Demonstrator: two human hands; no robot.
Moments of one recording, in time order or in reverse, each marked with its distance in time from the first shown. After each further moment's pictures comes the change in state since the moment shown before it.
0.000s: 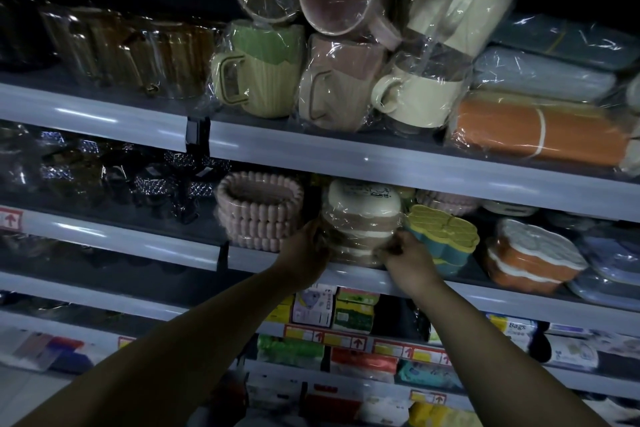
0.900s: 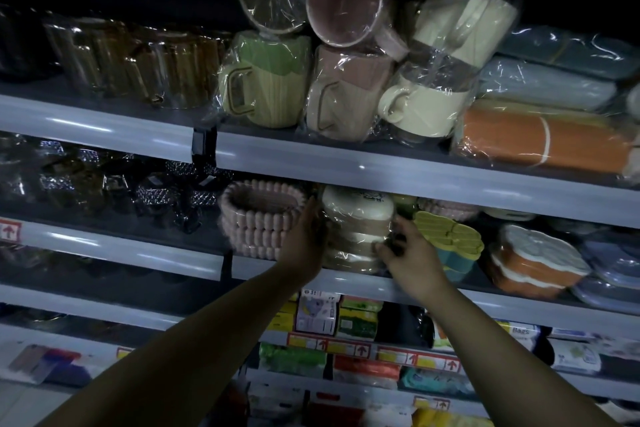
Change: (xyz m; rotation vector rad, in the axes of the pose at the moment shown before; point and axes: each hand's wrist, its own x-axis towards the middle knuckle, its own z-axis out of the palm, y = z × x) left_hand 0.004 0.024 -0.017 -0.150 0.198 0.031; right_hand -0.001 -0.013 -0.001 0.013 0.029 -0.225
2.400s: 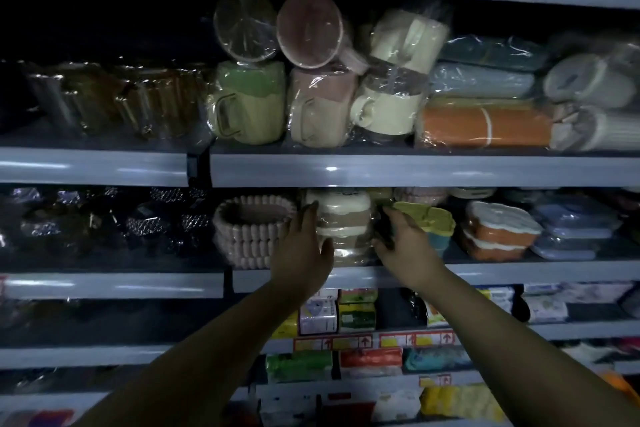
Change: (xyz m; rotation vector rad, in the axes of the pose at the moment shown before) left_hand -0.027 0.035 -0.023 0.492 -0.035 0.168; right_hand -0.040 -0.041 -0.017 -0.314 0.089 -0.086
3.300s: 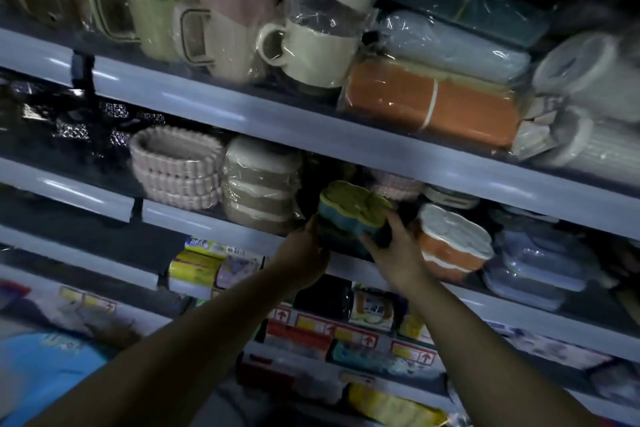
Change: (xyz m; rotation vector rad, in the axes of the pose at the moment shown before) left_hand 0.007 0.093 0.166 -0.122 -0.240 -0.335; right_hand 0.037 0.175 -0.046 0.200 -0.160 -0.003
